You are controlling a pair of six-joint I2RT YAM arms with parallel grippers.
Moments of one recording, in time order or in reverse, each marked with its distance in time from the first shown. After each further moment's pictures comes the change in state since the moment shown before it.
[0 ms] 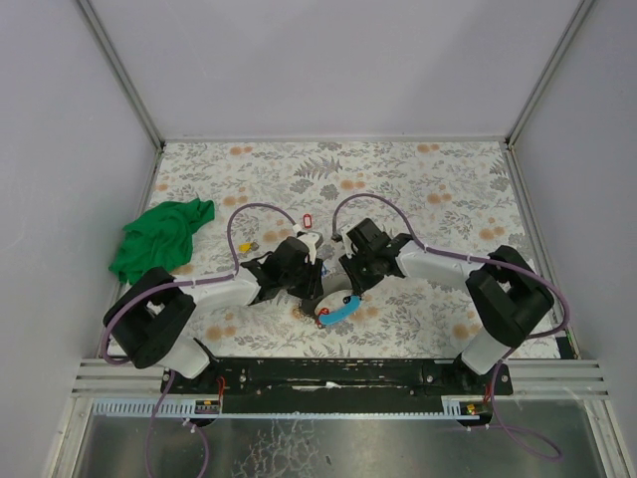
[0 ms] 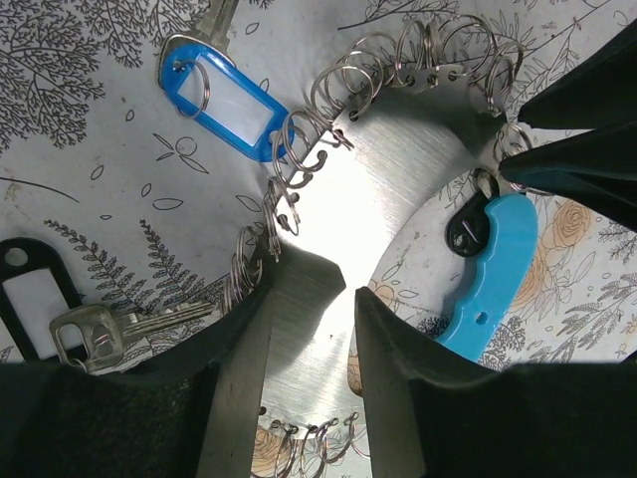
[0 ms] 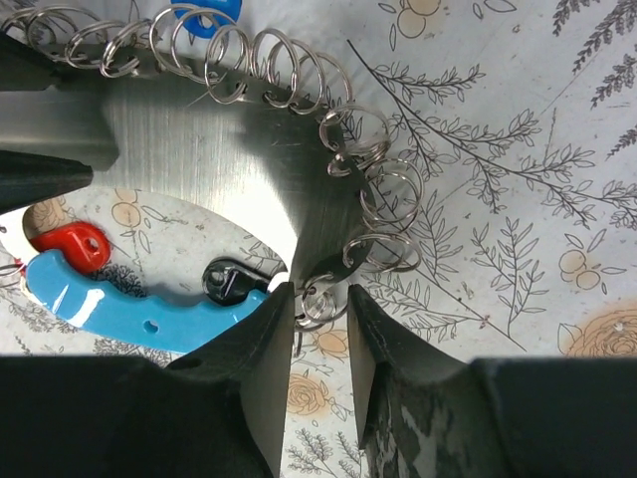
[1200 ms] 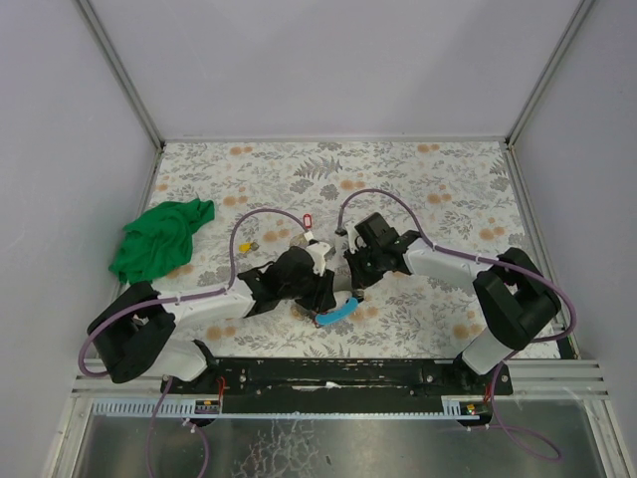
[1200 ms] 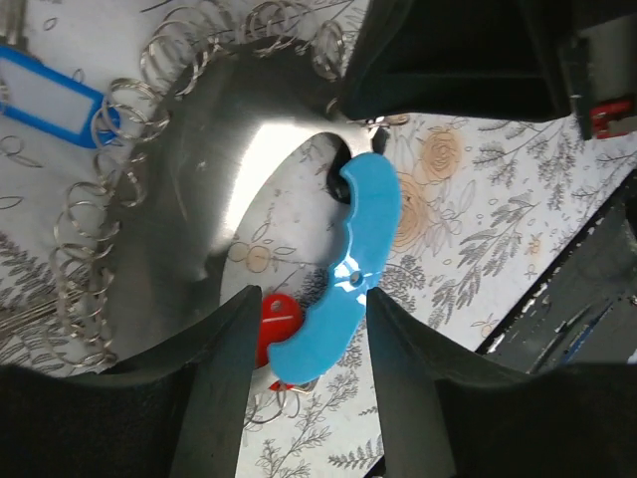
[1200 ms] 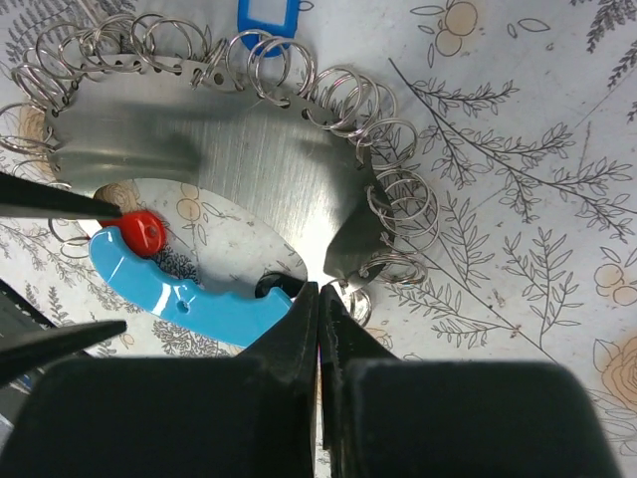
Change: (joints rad) left arm -0.096 -0.113 -0.033 0.024 0.045 0.021; right arm -0.056 -0.021 -0.003 0.021 -0.144 0.026
